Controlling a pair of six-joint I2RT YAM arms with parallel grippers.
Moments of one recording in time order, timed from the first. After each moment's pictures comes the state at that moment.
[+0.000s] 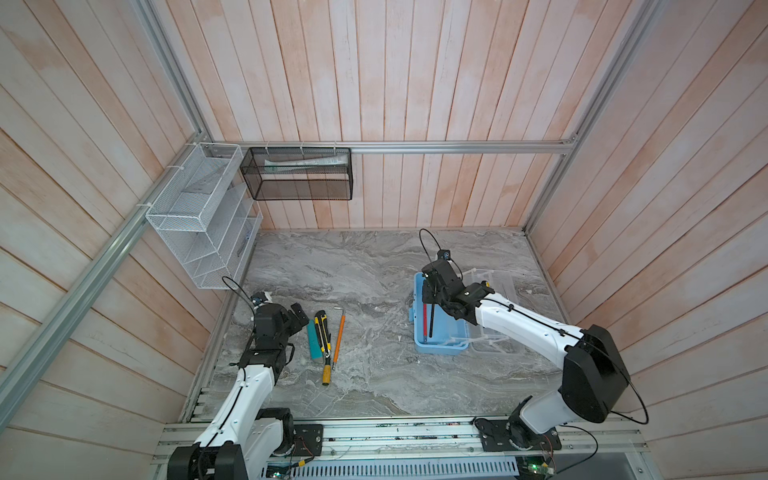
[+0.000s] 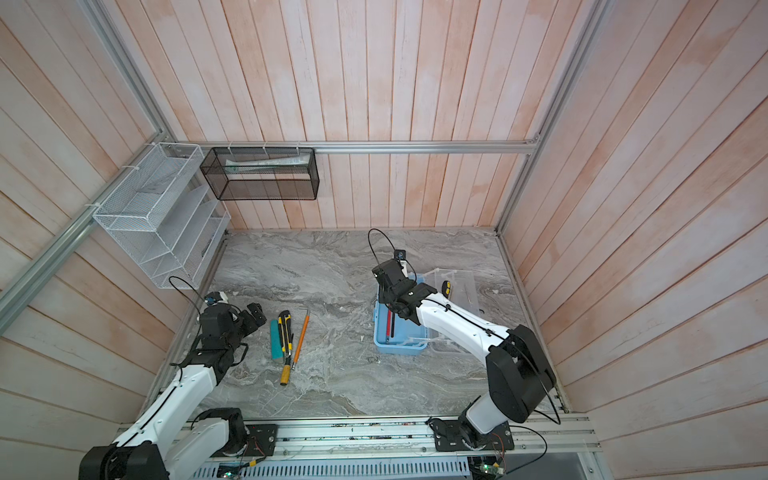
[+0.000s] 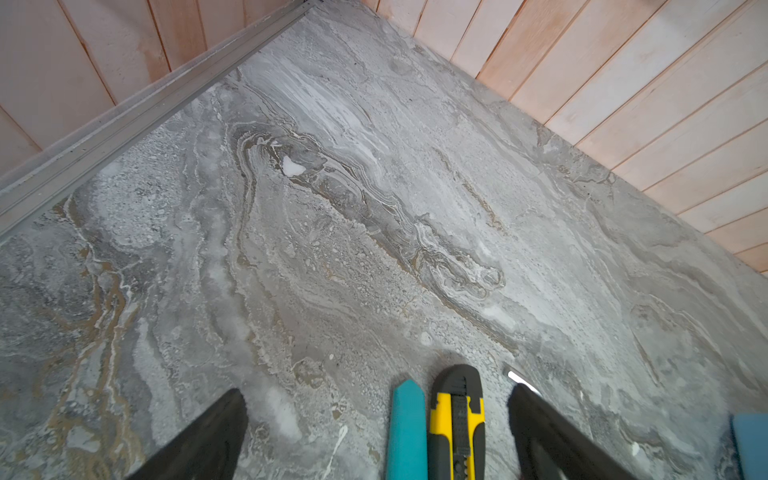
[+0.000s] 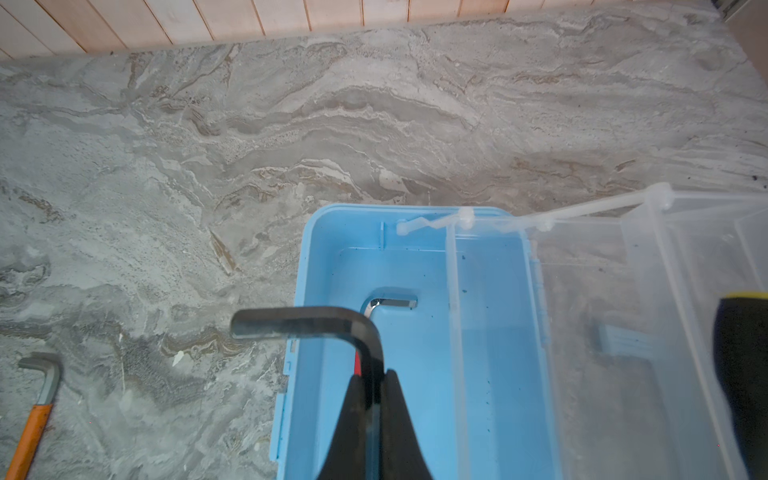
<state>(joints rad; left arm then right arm) 0.03 0.96 0.41 -0.05 -0.11 -0.47 0.70 1.56 1.12 -0.42 0.44 0.57</state>
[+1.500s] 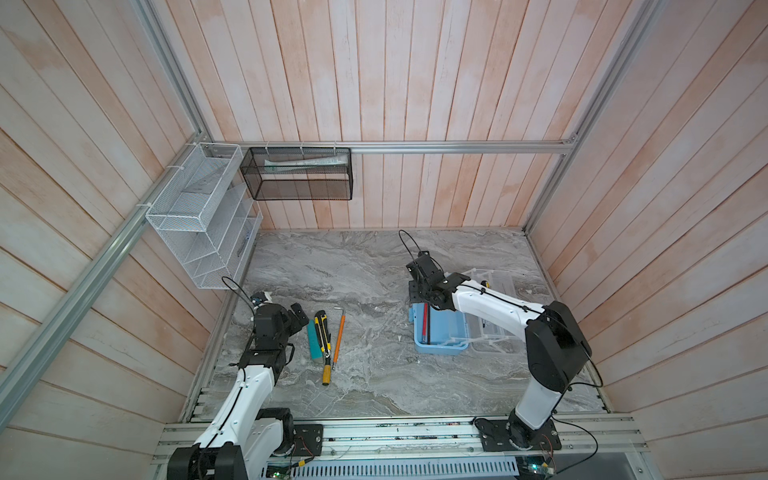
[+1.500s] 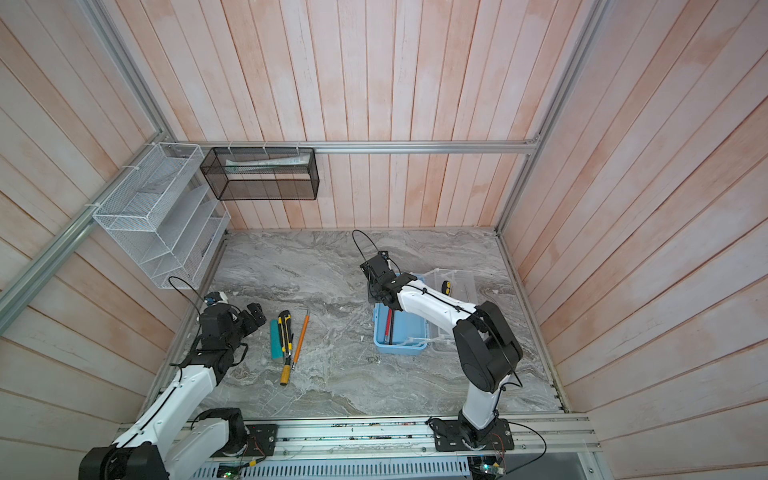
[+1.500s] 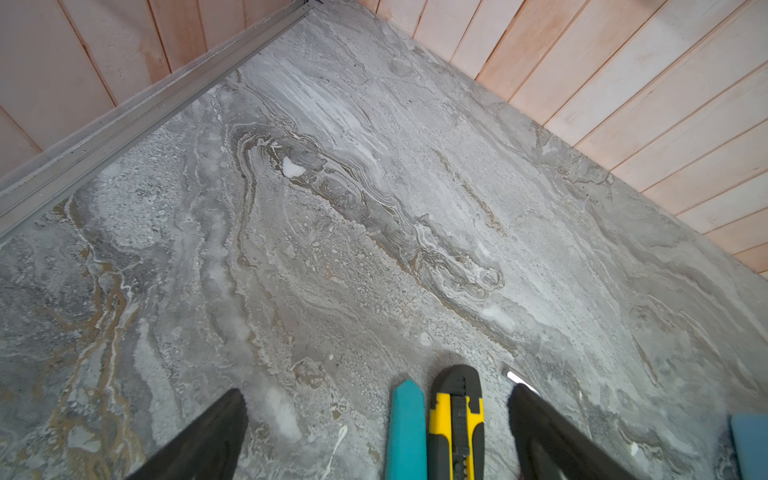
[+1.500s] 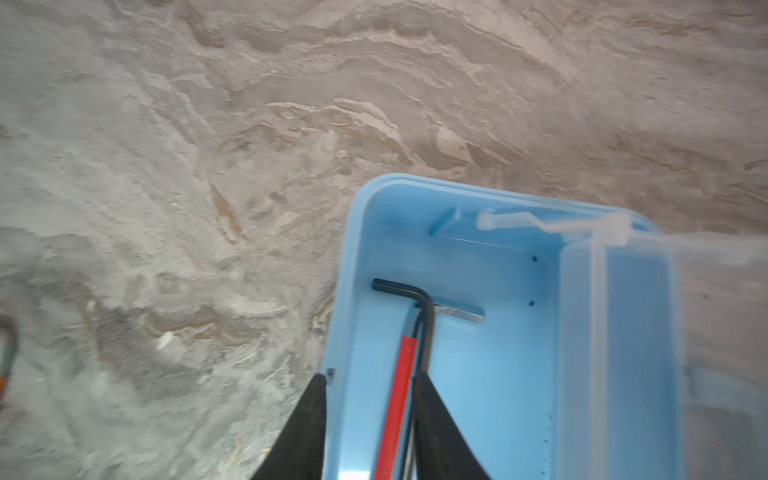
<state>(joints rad) 0.03 0.95 0.41 -0.05 -0.11 -0.47 0.72 1.77 1.31 -0.49 0.29 0.49</state>
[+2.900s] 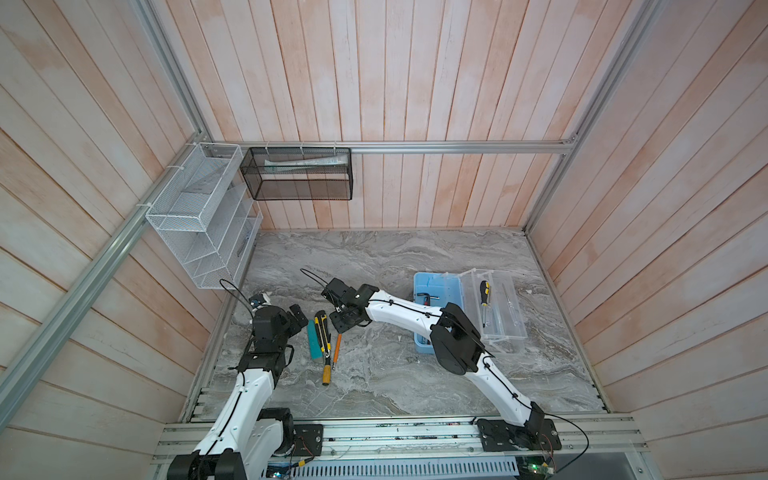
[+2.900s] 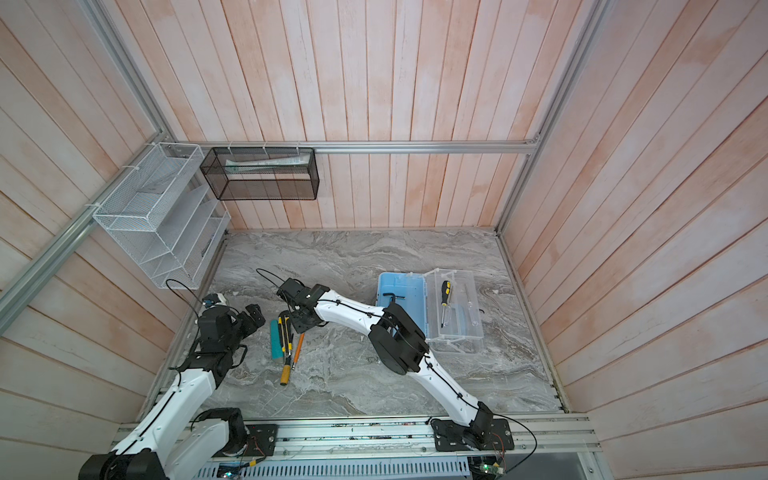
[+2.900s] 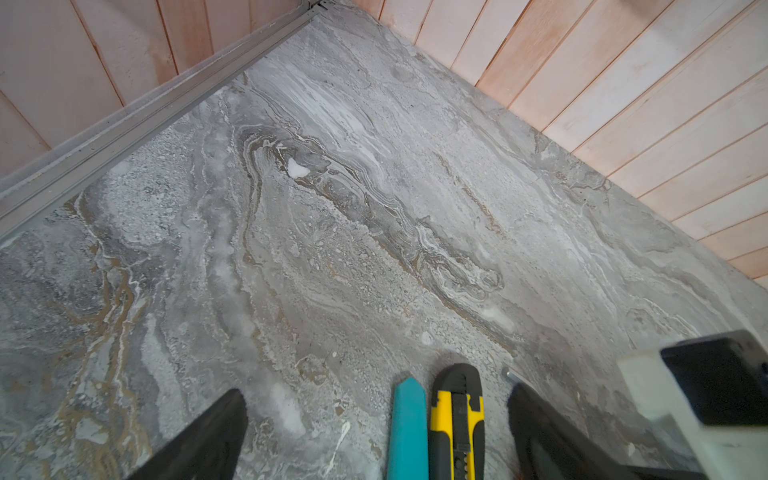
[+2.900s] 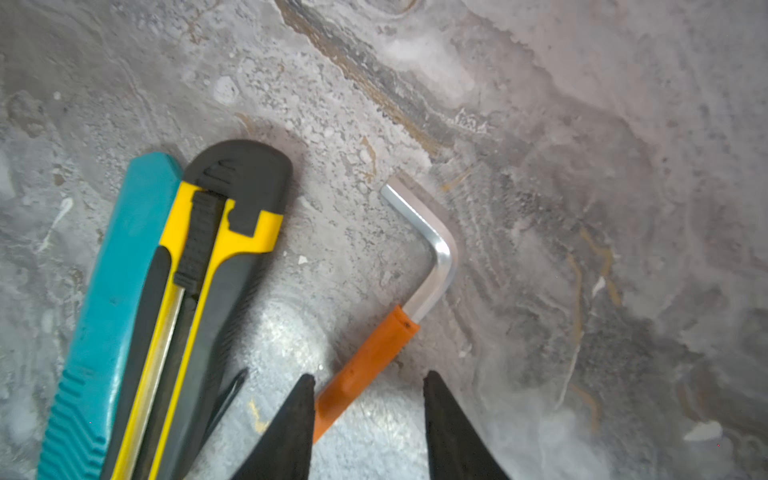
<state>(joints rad) 0.03 0.92 0.39 -0.06 -0.11 -0.48 1.05 2.47 2.14 -0.81 0.06 0.39</state>
